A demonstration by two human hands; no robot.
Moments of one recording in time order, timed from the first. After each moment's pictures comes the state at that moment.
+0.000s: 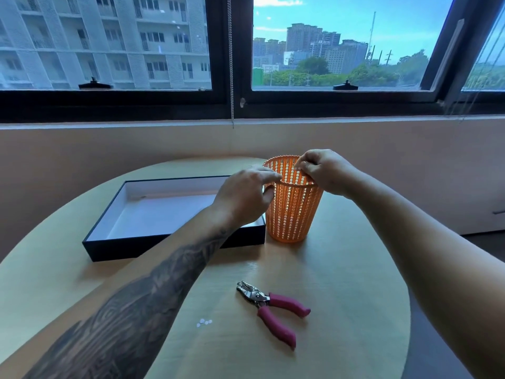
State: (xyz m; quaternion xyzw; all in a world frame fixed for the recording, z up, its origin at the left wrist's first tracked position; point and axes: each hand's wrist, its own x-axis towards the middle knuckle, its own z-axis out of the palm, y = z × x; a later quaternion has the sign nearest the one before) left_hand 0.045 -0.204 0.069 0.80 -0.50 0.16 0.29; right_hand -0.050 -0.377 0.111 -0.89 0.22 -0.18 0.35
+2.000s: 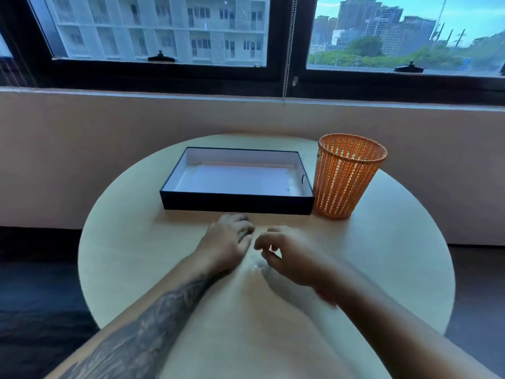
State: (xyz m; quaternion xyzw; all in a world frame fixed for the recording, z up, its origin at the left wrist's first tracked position) left_hand 0.032 -0.035 -0.061 0.90 -0.36 0.00 0.25; right_hand -0.086 -0.193 -0.031 -0.97 -0.06 -0.09 0.20
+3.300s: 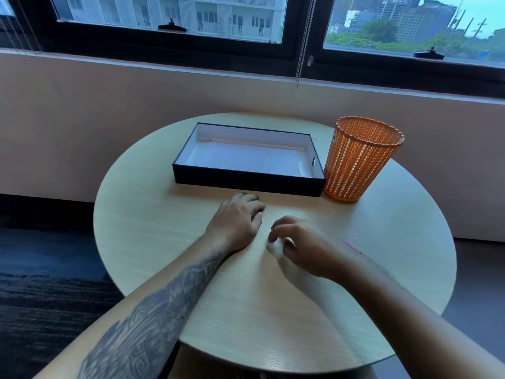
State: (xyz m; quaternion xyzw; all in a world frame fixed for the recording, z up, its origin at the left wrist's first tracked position) left_hand 0.026 -0.032 -0.071 0.88 -0.39 0.08 0.25; right_hand -0.107 -0.187 -0.032 -0.98 -0.06 -0.02 0.18
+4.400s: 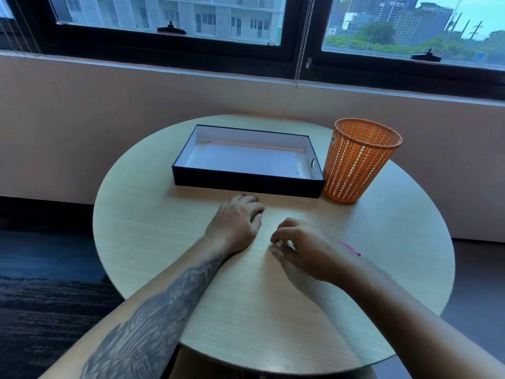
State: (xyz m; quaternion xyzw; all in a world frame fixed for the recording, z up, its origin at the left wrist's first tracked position) left_hand 0.028 -0.033 -0.076 0.89 -0.38 0.08 0.25; right_hand -0.111 -0.190 -0.036 -0.98 -0.07 -0.05 0.18
